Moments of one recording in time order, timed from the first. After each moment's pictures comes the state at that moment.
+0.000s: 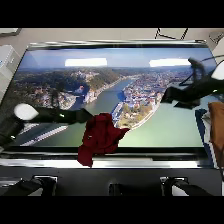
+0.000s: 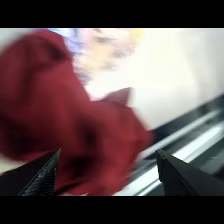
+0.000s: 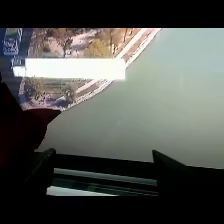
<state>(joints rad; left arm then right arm) -0.23 -1.06 0.95 0.85 -1.07 -1.48 -0.05 -1.28 1.42 -1.25 1.55 1.65</state>
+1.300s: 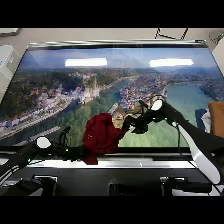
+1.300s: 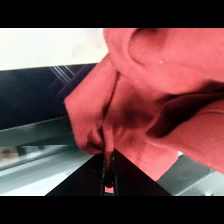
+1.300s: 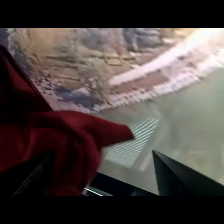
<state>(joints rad) -0.29 -1.05 0.34 0.72 -0.93 -1.47 0.27 -1.54 1.01 -0.86 1.11 1.62</state>
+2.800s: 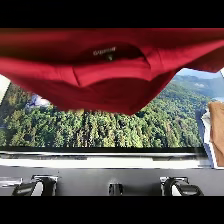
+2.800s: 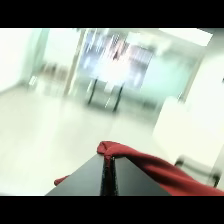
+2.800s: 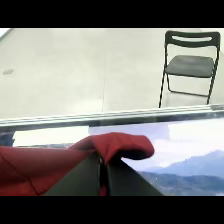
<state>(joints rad) 0.23 -0.53 1.44 1.18 -0.58 -1.65 -0.07 -0.78 1.73 -1.46 1.06 1.61</state>
